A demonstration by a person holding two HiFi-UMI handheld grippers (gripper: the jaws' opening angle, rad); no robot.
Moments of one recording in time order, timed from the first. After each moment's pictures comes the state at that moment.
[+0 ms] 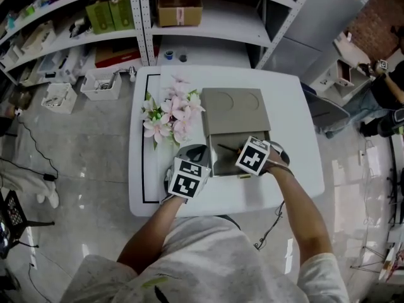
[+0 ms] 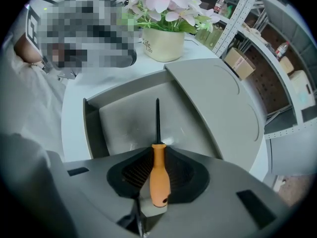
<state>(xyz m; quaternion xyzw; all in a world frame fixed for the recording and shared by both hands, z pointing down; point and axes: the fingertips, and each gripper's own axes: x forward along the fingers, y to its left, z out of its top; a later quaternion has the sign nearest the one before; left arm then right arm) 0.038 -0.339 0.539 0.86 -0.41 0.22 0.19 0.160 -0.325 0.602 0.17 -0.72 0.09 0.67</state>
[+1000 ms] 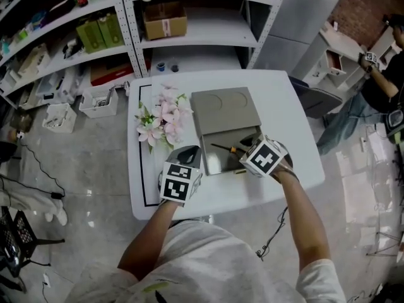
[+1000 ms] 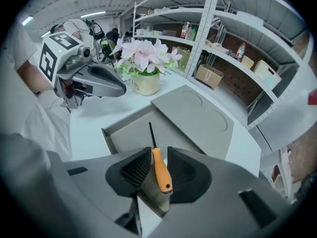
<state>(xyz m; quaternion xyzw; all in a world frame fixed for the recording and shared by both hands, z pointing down) 0.031 -0.327 0.509 0.87 -0.41 0.21 0.17 0.158 -0.320 0.534 0.29 -0.79 0.11 0.53</state>
